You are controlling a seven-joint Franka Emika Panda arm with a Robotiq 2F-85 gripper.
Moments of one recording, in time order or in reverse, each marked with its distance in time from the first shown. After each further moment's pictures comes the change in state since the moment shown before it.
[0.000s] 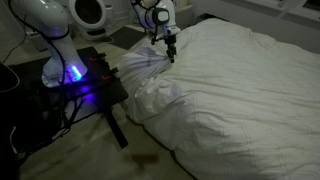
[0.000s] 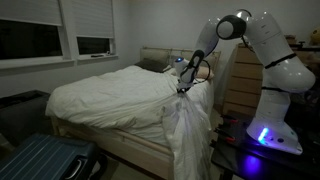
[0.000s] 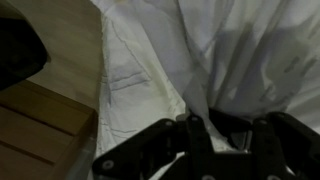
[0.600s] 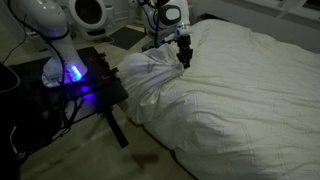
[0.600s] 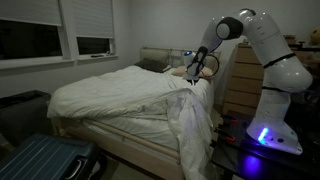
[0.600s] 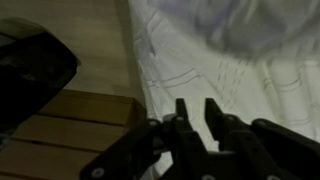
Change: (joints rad) arm -0.093 -0.001 -0.140 0.065 -0.003 0.003 0.138
